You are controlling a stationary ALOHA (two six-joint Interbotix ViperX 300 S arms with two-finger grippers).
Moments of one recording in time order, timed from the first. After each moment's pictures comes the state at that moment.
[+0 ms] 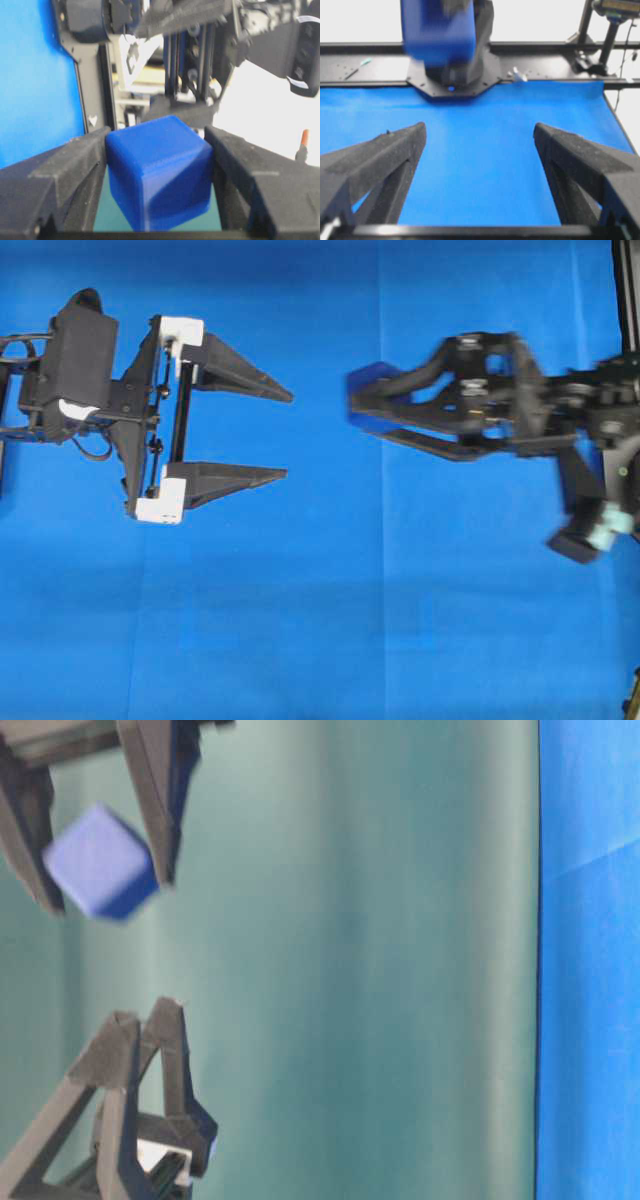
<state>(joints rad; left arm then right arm) -0.06 -0.36 0.71 0.00 -0.29 -0.01 0.04 -0.51 0.67 -0.93 -0.01 -0.42</state>
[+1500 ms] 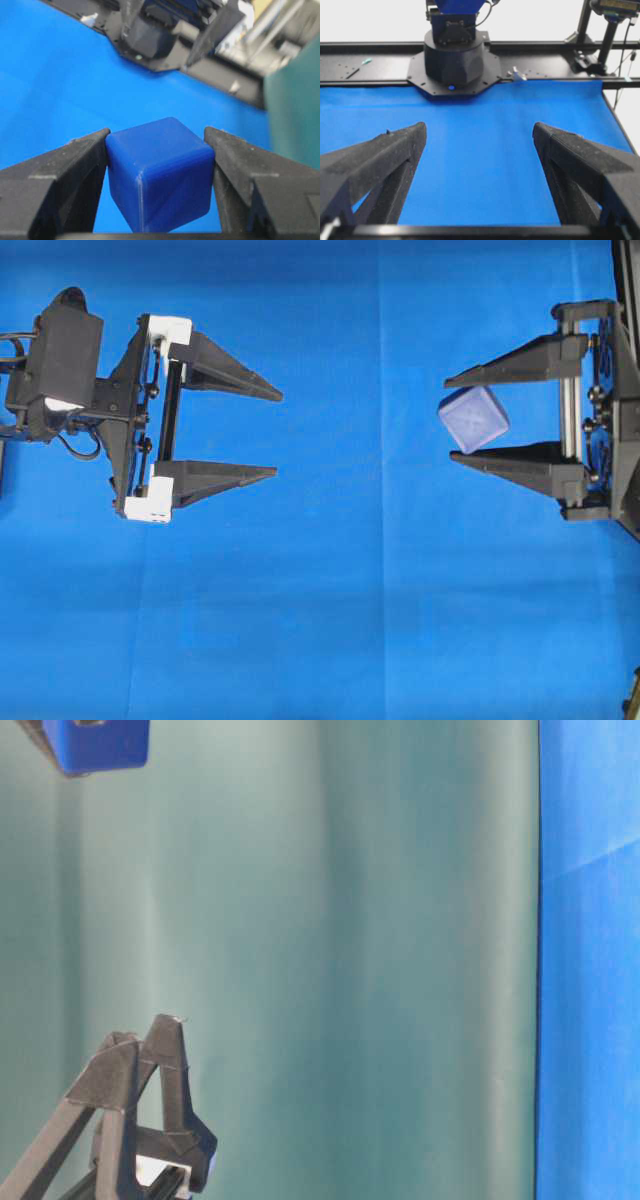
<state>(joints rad) -0.06 -0.38 0.73 0.01 -0.29 -0.01 0.14 -0.72 0.73 -0.60 0.23 0.39</state>
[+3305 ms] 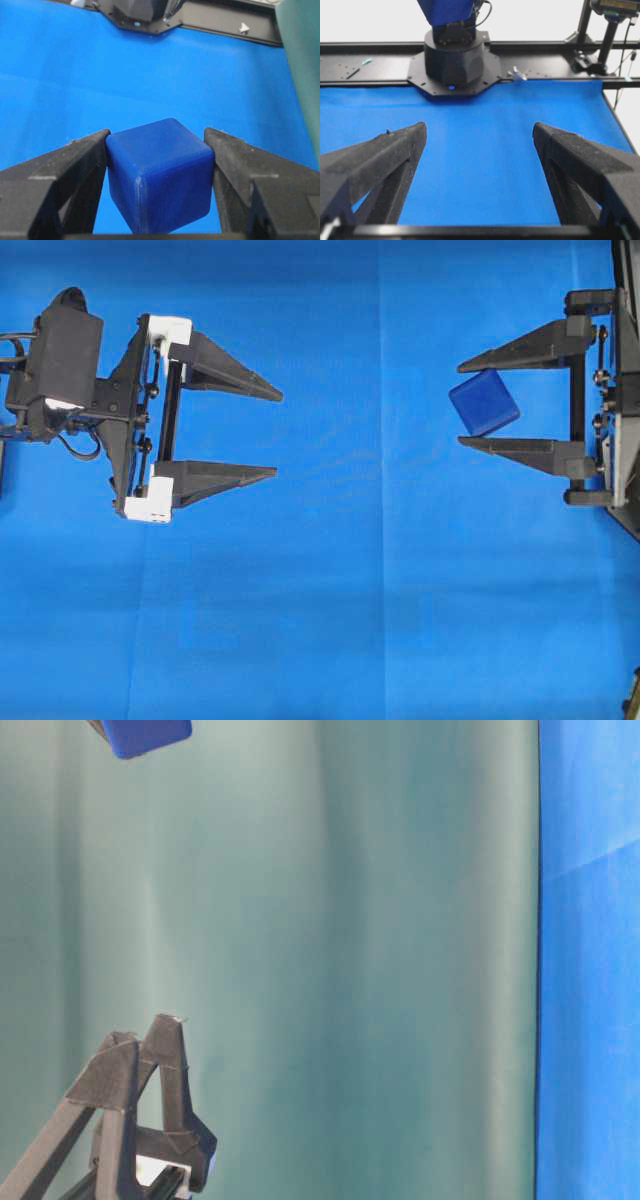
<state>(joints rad) -0.06 -0.39 0.73 0.01 -0.29 -0.01 0.14 -0.74 0.73 -0.60 0.35 0.59</state>
